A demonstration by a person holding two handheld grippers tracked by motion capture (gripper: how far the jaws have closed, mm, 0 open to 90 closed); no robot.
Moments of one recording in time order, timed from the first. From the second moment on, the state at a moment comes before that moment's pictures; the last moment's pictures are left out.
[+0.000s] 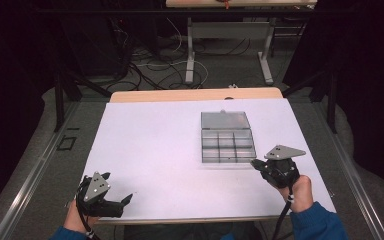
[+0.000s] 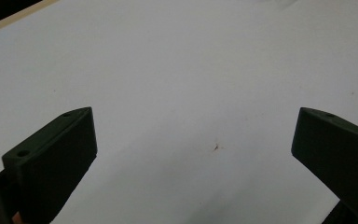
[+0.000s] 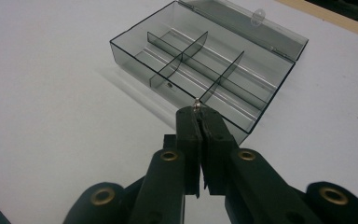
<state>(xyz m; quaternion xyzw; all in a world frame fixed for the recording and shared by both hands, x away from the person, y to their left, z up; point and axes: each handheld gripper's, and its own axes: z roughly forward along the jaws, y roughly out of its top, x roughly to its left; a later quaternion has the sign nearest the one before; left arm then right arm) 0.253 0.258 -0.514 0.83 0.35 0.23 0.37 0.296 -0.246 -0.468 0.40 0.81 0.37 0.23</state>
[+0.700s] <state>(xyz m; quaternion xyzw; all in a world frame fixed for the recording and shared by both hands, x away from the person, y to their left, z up) 0.255 0.258 -0.515 0.83 0.34 0.24 0.37 0.311 -0.243 -0.453 0.40 0.80 0.38 0.25</state>
